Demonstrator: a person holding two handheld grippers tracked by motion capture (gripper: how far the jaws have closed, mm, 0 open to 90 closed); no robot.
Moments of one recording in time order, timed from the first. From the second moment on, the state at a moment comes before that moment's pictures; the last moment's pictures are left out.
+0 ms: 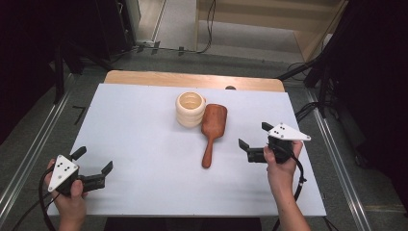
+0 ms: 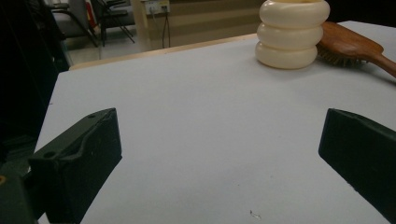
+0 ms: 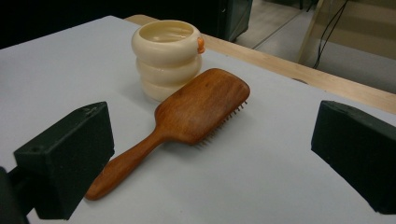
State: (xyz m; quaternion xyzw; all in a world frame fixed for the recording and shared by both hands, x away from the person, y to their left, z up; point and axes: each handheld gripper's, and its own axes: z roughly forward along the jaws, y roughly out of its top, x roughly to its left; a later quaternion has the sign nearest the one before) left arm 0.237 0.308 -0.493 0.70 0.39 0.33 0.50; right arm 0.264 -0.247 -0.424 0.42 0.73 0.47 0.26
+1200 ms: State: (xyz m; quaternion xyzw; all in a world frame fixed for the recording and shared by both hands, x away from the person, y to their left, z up) left arm 0.239 0.306 -0.493 0.71 0.38 0.32 0.50; right arm 0.311 -0.209 -0.443 0.47 0.76 0.40 0.19
